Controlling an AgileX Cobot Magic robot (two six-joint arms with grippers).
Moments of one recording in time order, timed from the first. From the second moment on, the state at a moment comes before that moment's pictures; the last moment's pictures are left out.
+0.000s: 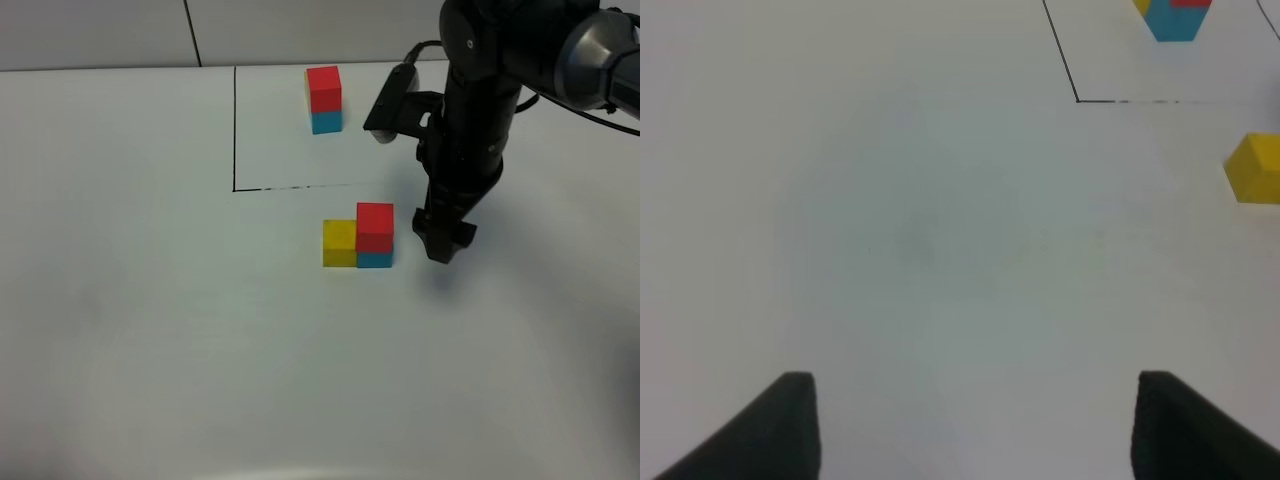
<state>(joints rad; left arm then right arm) -0.02 0.00 -0.50 -0.09 1.04 0.02 0.41 2.00 -1.59 -0.01 1.22 -0.69</state>
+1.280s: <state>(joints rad) -0.02 0.00 -0.50 -0.09 1.04 0.02 0.48 2.17 -1.71 0.07 1.05 -0.89</state>
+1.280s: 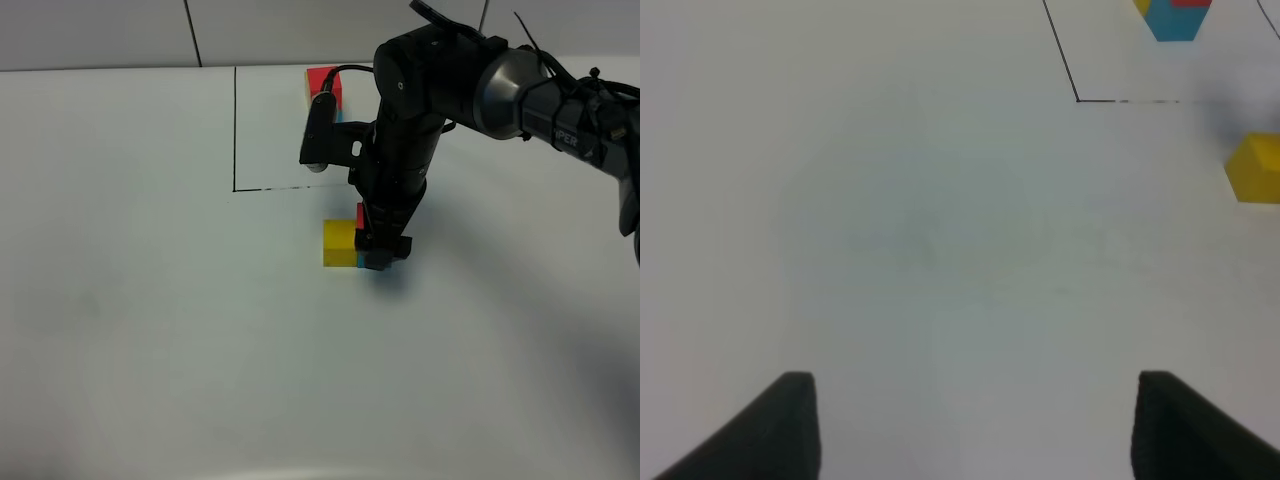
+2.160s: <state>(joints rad) -0.02 0.00 -0.50 -0.09 1.04 0.02 0.48 2.26 -1.71 0.06 0.98 -0.89</state>
